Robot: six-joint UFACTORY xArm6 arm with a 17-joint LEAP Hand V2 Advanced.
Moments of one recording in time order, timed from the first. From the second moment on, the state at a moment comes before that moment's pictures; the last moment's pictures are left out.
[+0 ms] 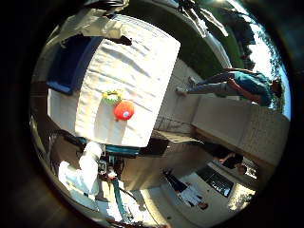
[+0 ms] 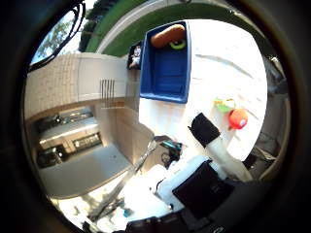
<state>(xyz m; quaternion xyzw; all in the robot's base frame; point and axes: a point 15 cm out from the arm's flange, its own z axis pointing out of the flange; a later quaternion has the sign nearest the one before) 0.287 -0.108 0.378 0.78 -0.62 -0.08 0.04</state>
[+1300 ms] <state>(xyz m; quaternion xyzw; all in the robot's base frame) 0.284 -0.152 0.179 0.72 -0.67 -0.10 0.12</state>
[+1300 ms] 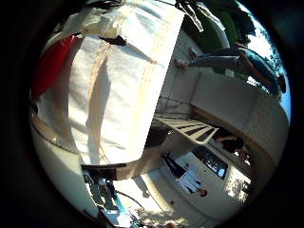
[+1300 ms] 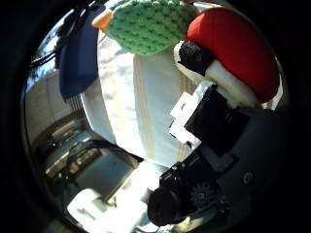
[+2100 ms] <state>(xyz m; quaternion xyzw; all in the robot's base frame) 0.416 0.170 0.386 0.83 -0.55 -0.12 0.01</state>
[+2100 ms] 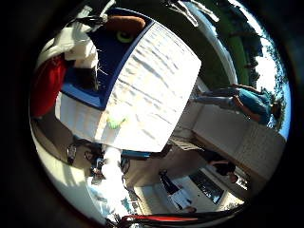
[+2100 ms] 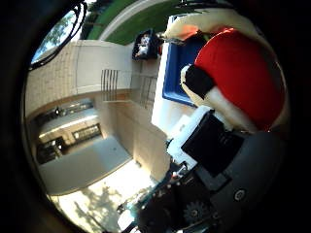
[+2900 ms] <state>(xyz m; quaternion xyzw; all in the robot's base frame) 0.510 0.186 0.281 0.82 -0.56 -0.12 -0.02</state>
